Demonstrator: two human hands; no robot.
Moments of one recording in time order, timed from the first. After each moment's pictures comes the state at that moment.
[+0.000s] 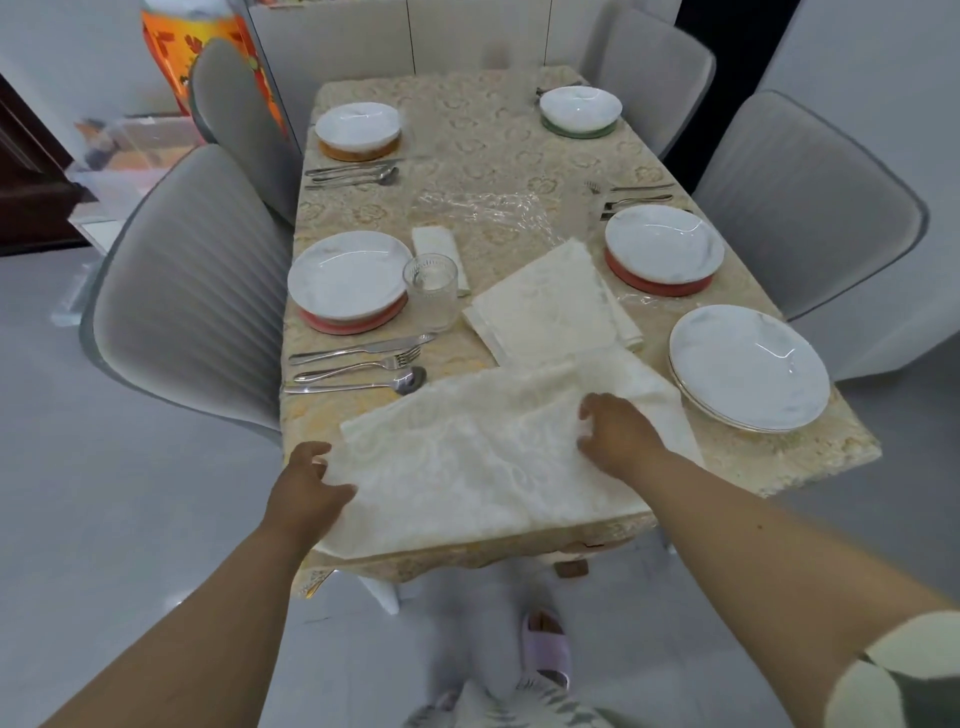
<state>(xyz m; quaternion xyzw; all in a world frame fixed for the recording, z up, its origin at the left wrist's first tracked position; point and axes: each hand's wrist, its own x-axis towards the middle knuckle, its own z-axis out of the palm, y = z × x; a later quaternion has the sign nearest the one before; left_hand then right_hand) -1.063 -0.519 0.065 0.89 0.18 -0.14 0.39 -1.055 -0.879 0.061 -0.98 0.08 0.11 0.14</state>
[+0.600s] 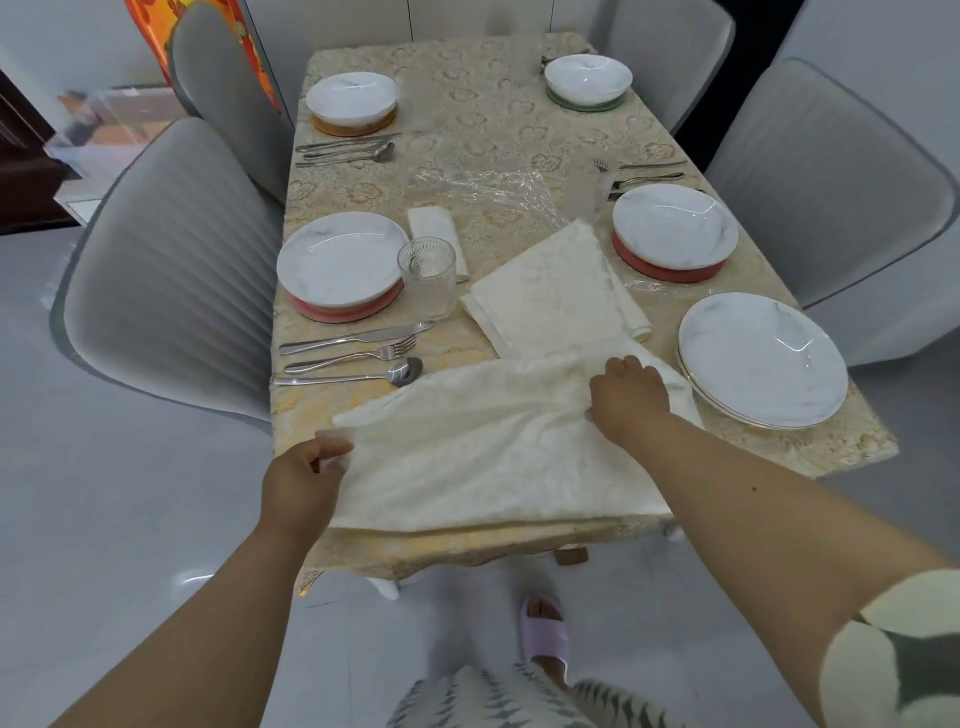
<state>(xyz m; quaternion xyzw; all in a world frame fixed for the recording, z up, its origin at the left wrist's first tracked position) -1.060 -0.527 0.053 0.88 0.16 -0.04 0.44 -1.019 -0.884 0.063 -0.98 0.04 0.15 -0.10</state>
